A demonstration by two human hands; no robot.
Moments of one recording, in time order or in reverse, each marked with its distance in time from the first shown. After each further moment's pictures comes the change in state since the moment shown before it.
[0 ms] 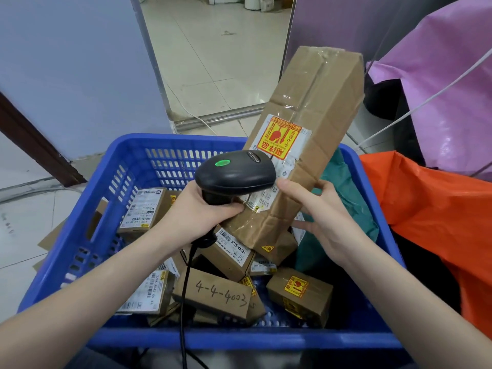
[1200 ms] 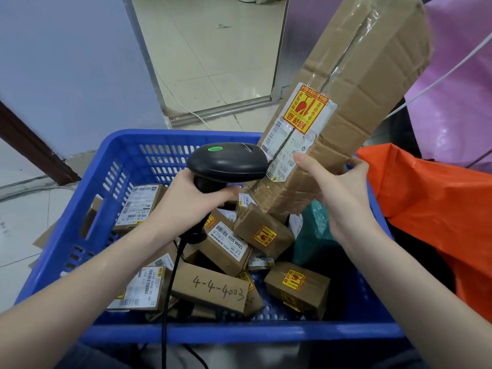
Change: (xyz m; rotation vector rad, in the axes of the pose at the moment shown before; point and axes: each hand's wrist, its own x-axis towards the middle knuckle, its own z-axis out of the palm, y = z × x) left_hand 0.003 0.005 -0.002 0.076 0.039 -0.014; right_hand 0.015 -0.005 -0.014 0.114 0.315 -0.214
